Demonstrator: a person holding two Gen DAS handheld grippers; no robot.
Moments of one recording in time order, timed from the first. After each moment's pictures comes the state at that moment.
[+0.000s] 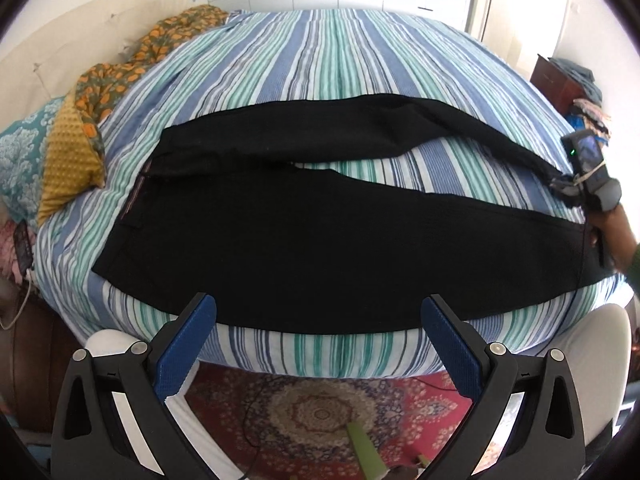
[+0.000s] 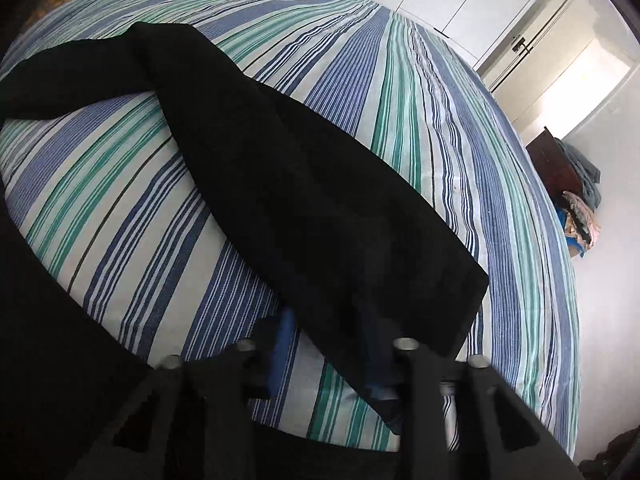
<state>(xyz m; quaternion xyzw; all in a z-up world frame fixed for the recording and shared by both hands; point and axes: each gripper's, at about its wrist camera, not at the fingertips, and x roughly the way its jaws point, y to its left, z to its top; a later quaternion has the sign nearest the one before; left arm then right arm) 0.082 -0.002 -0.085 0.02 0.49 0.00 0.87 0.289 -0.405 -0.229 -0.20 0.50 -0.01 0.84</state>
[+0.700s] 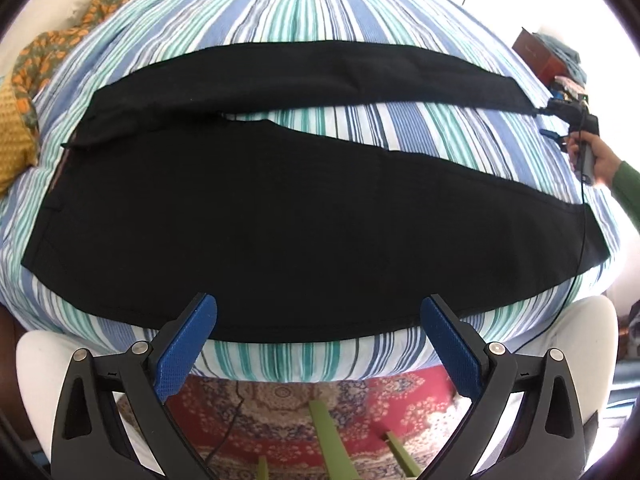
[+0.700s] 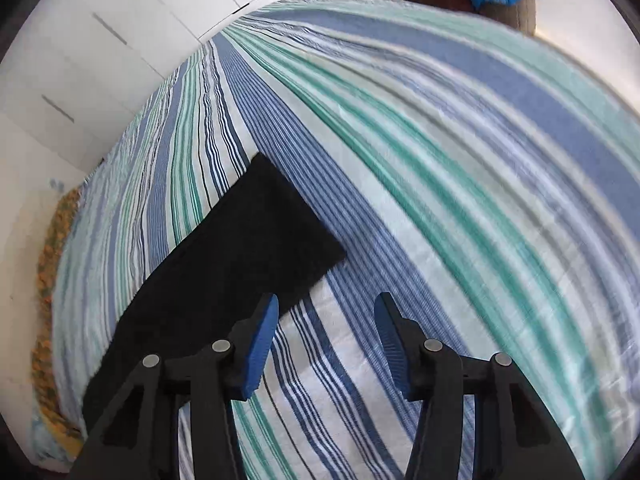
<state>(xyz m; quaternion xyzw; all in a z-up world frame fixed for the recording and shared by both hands) 0.124 -0.038 -0.135 -0.01 0.56 -0.06 0.82 0.383 -0.643 -0.220 0.35 0.47 -0.09 0.80</state>
